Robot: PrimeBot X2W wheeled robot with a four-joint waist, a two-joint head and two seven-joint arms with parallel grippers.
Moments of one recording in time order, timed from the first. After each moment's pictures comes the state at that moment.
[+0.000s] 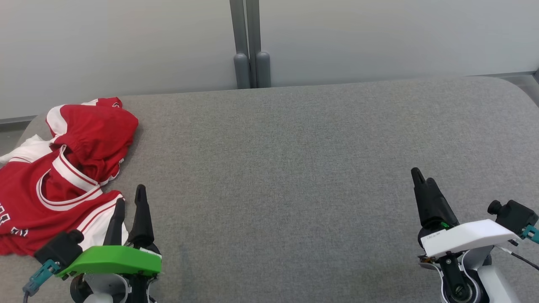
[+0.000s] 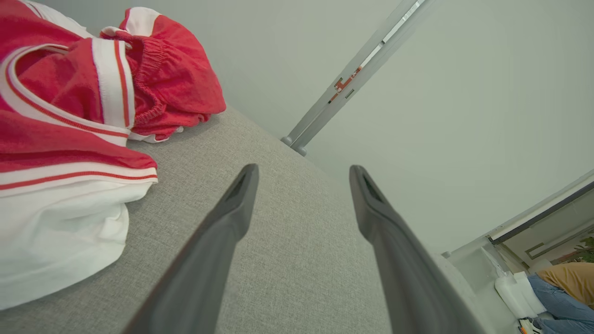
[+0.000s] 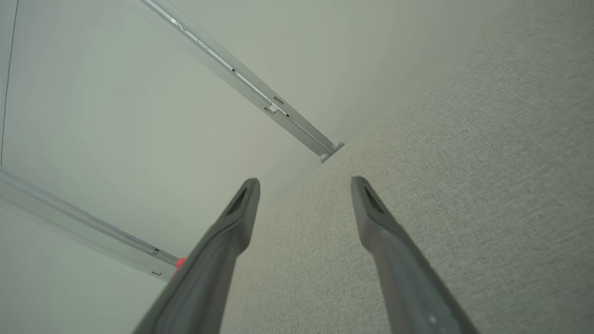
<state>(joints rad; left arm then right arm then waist) -0.07 0.04 -0.01 0.19 -0.80 -0.07 -0.09 -0.07 -0.12 0.08 0.14 0.97 0.13 -0.09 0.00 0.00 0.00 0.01</state>
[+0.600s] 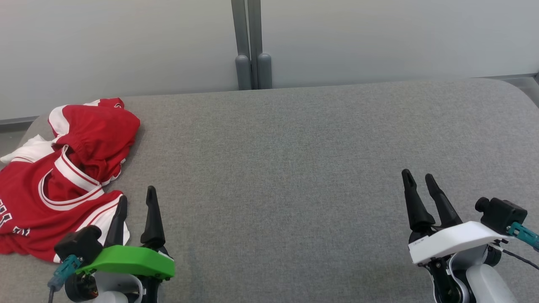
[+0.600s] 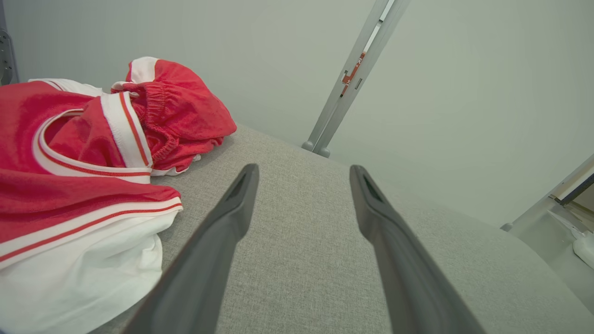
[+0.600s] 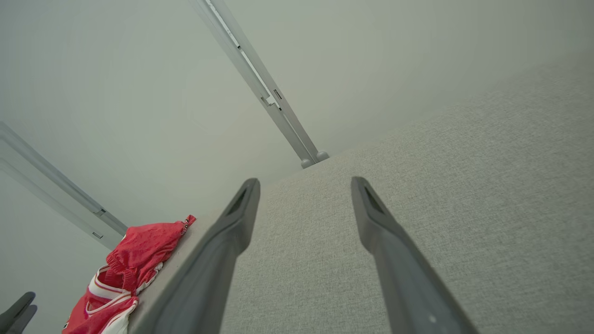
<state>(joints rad) -0.07 0.04 -0.05 0.21 -0.54 -0.03 -0.14 -0.08 -0.12 0.09 0.15 0.67 0.13 -0.14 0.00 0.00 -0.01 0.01</state>
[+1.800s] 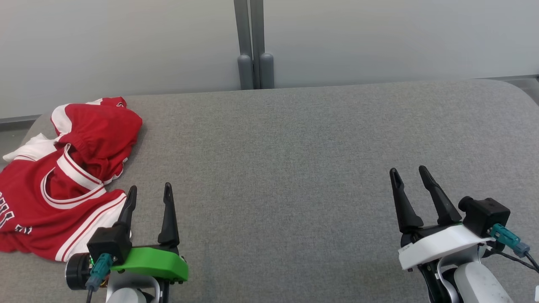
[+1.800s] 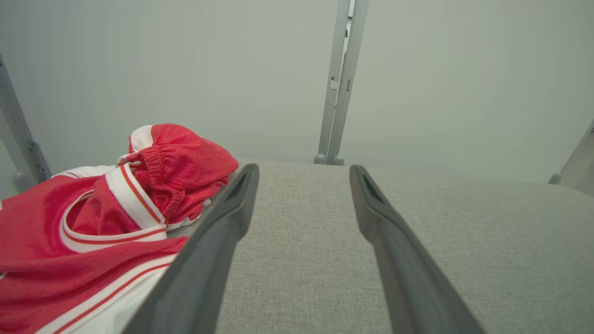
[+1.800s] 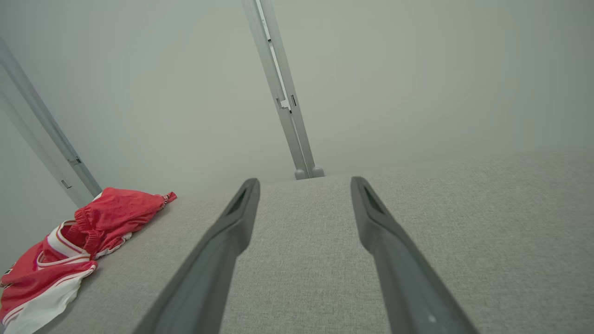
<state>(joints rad) -0.08 0.05 -0.10 0.21 -0.23 -0.01 -0.23 -0.09 -0.14 0.14 0.15 0.41 0.13 -0.22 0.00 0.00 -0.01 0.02</state>
